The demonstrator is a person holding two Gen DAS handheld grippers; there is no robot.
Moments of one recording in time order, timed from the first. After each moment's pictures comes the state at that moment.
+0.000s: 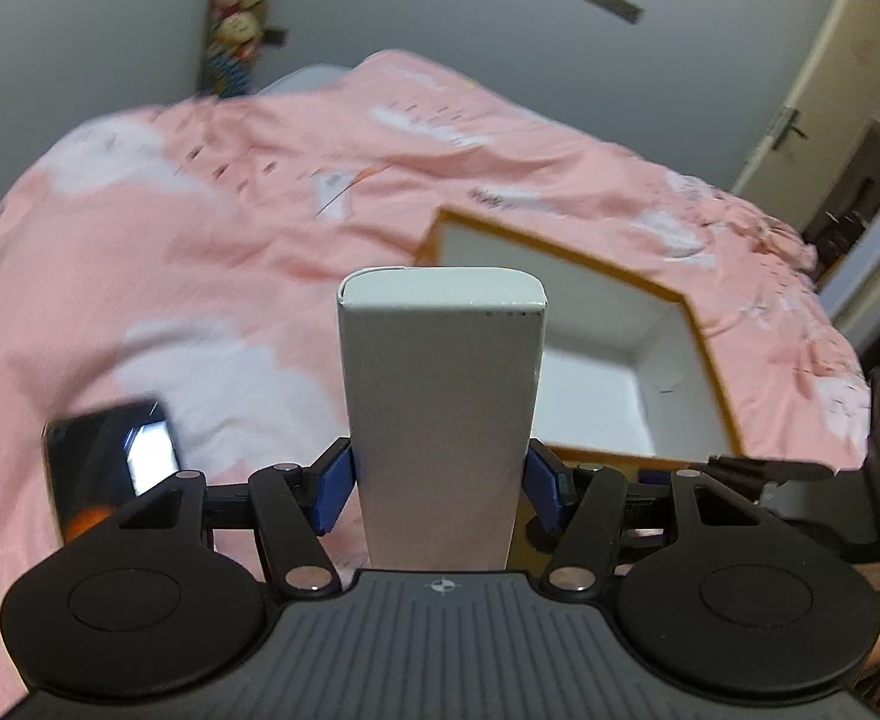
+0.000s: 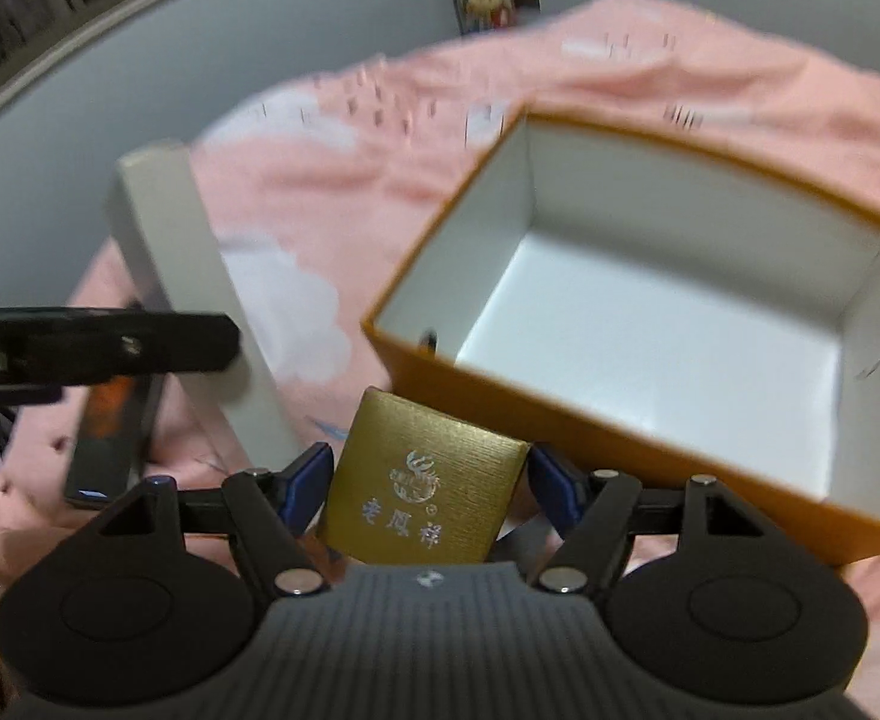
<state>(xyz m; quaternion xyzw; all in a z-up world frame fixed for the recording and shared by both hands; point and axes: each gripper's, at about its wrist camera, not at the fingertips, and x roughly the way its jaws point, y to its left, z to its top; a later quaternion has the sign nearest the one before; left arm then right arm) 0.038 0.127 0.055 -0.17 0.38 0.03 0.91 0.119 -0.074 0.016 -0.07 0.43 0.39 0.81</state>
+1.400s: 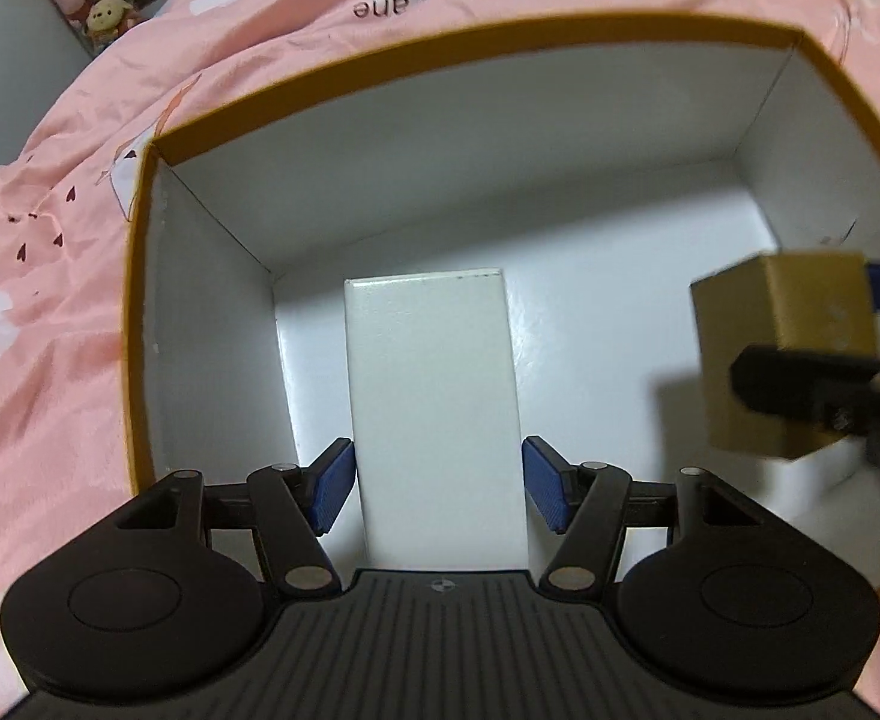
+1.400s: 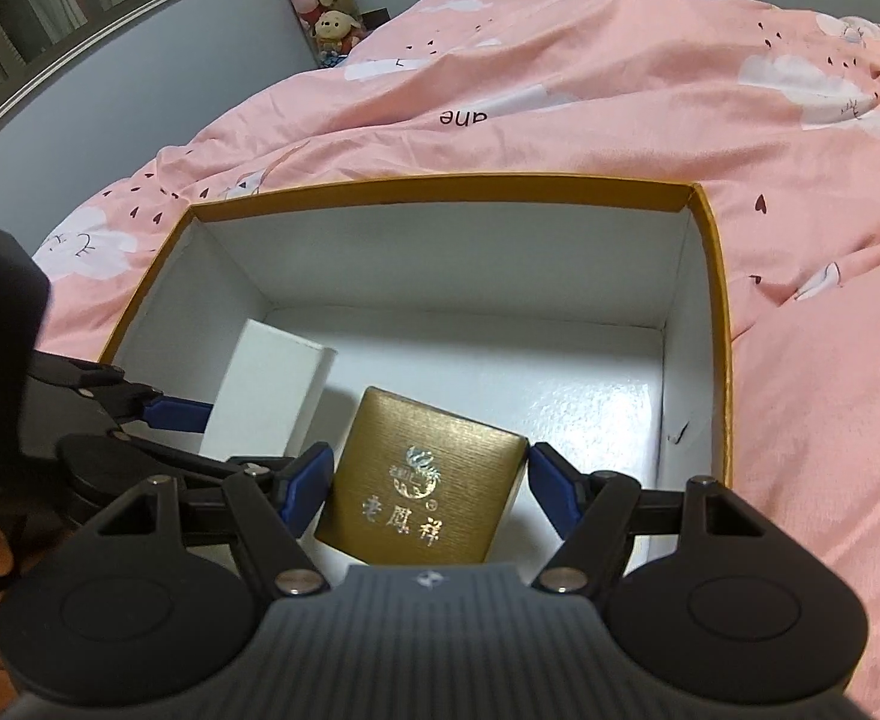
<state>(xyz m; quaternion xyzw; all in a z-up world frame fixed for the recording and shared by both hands) 0.253 0.027 -0.067 0.08 0.58 0.03 0.81 0.271 -0.136 -0.030 0.00 0.46 0.29 0.84</state>
